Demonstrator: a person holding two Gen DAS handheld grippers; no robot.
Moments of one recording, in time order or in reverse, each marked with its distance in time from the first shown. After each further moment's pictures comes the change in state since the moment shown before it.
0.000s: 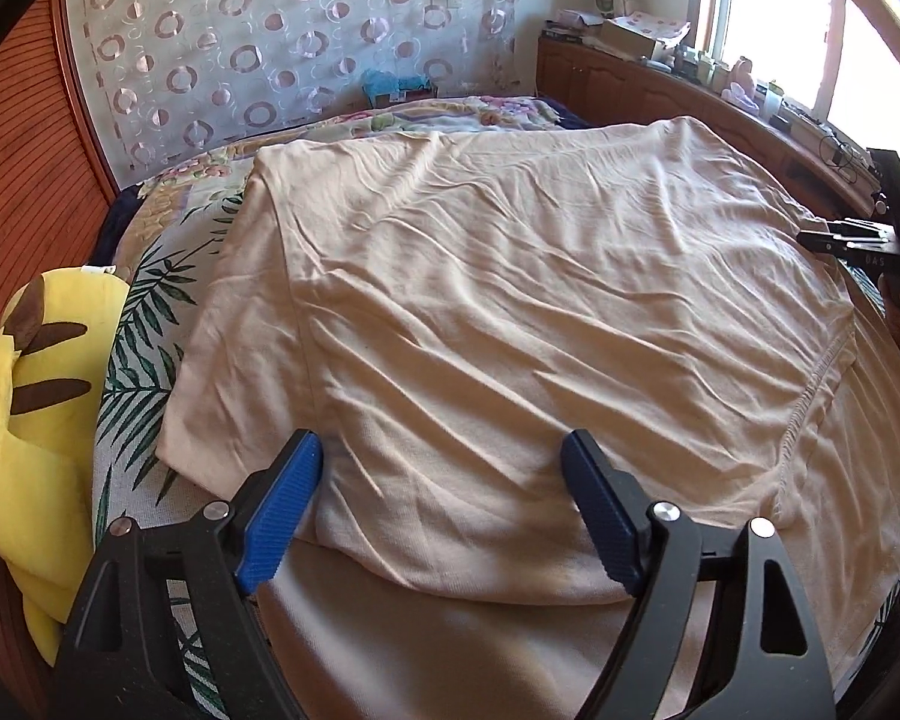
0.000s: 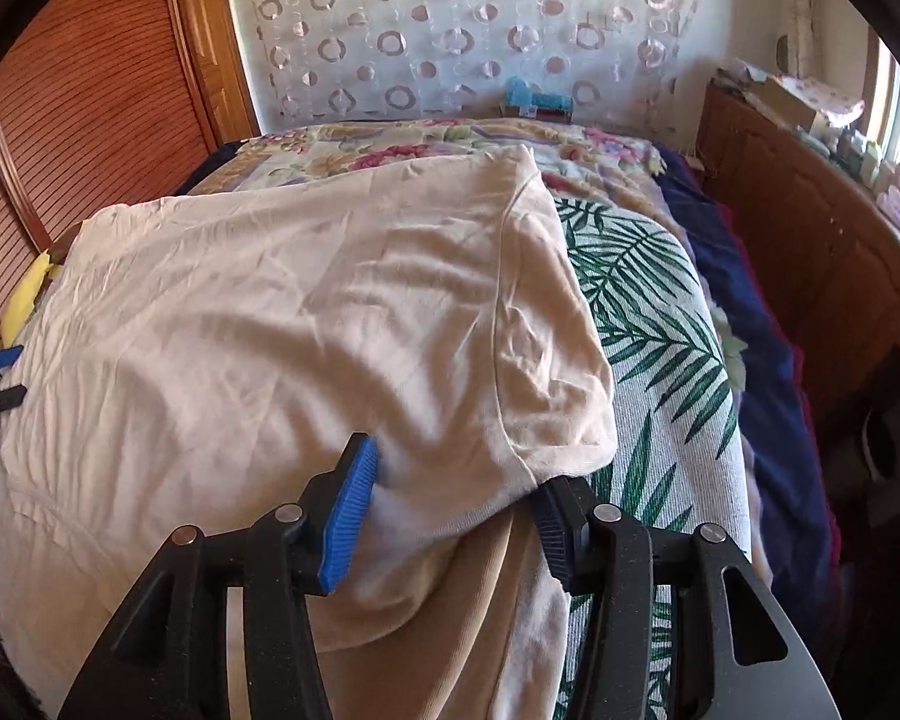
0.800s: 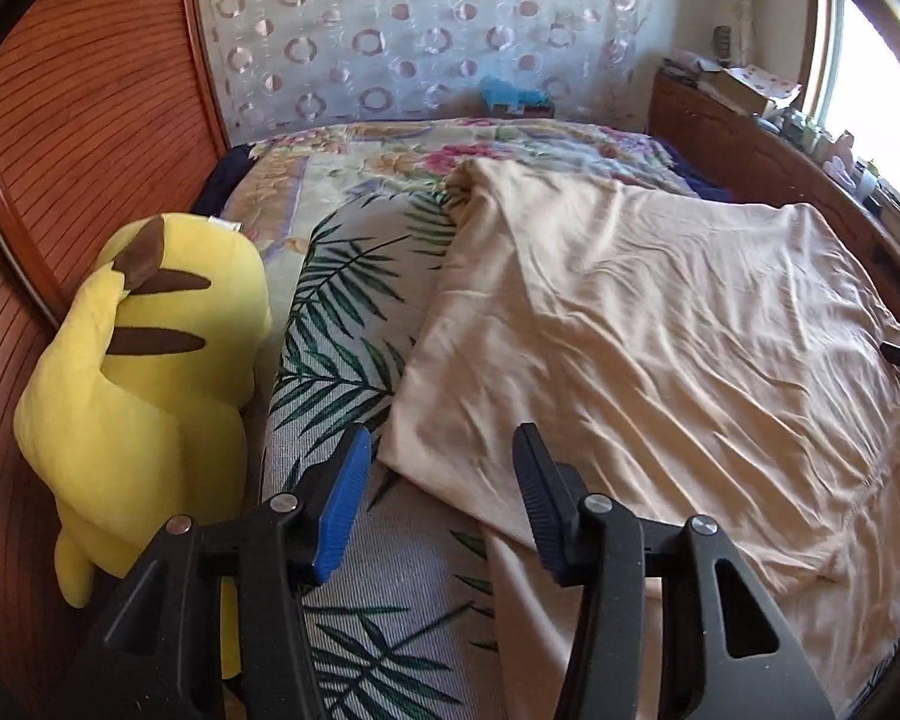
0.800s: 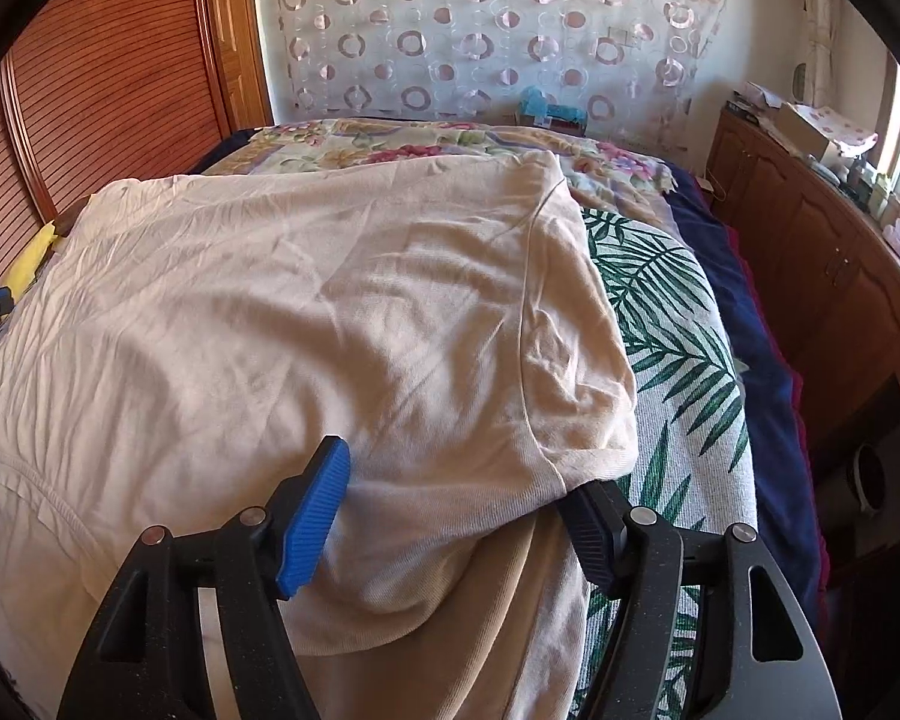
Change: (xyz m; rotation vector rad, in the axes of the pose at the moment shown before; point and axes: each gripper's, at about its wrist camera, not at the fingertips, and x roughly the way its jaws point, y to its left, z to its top) left arm -0.015 0.076 0.001 -0.217 -0.013 0.164; right arm 0.011 0.017 0.006 -0.027 0.011 0.014
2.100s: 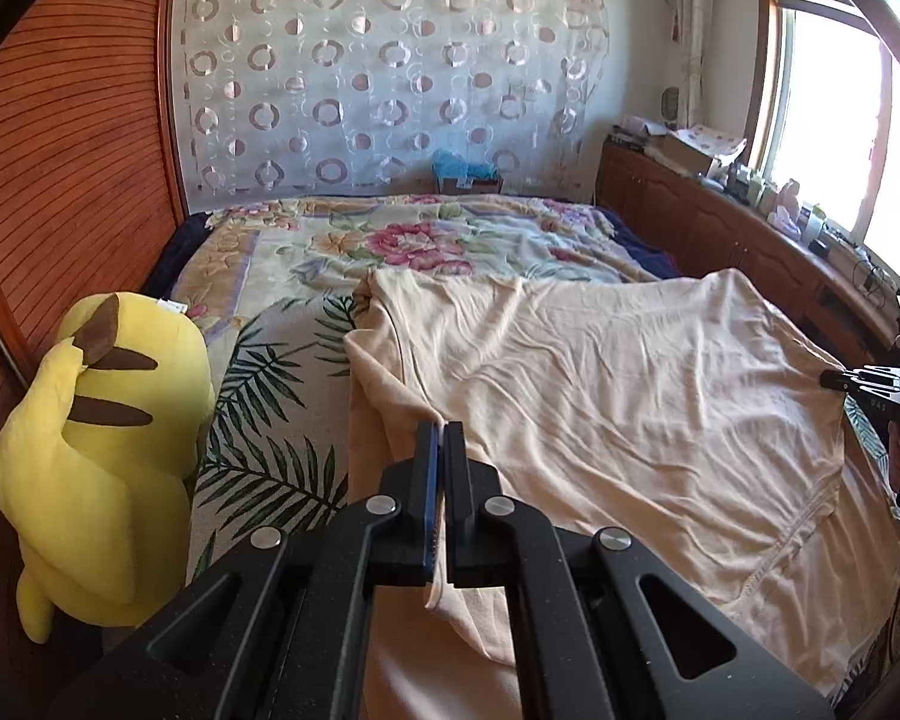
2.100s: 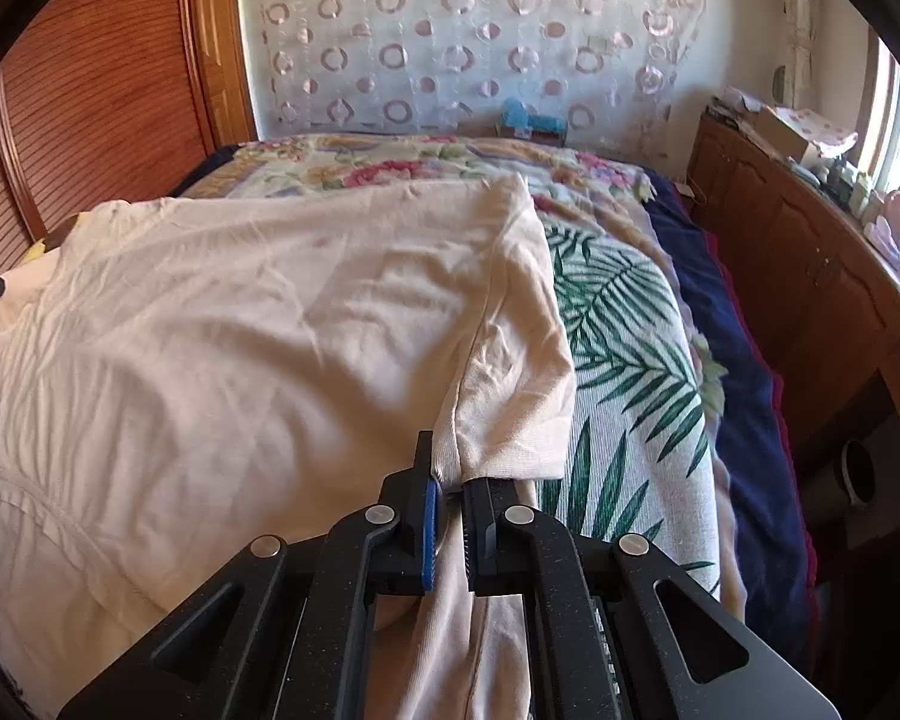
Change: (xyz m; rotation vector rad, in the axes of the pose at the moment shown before) left arm -0.046 -0.039 0.017 0.013 -0.202 -0.122; right arm -0.019 -0.008 0.007 0.003 -0.061 -0.033
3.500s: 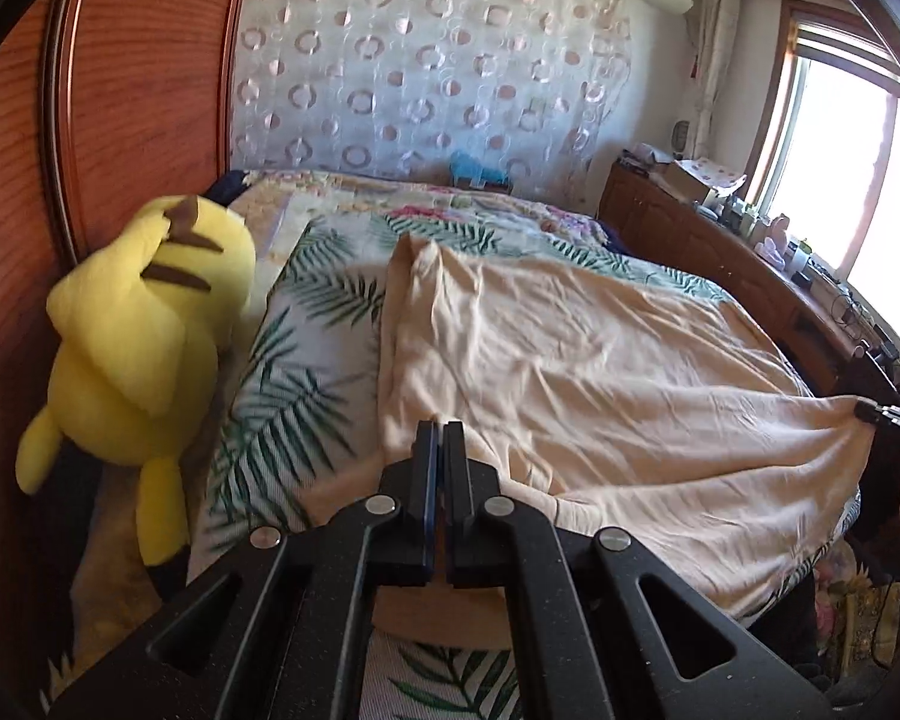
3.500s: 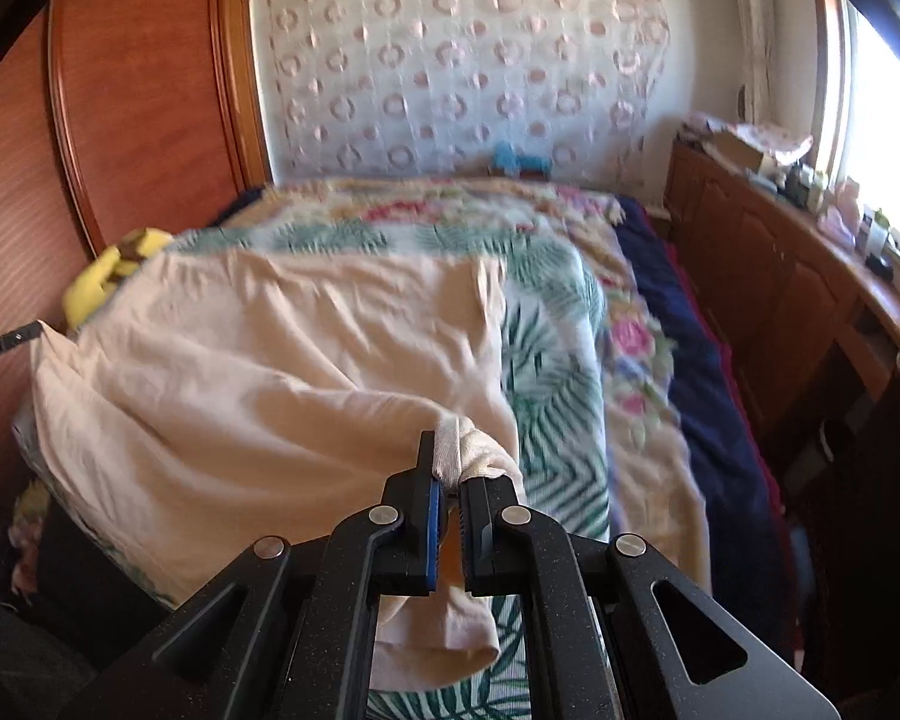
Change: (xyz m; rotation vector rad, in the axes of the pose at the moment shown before) left arm -0.098 0.011 -0.109 -0.140 0.003 -0.018; right arm -0.097 -0.025 -0.142 0.043 -0.040 0.014
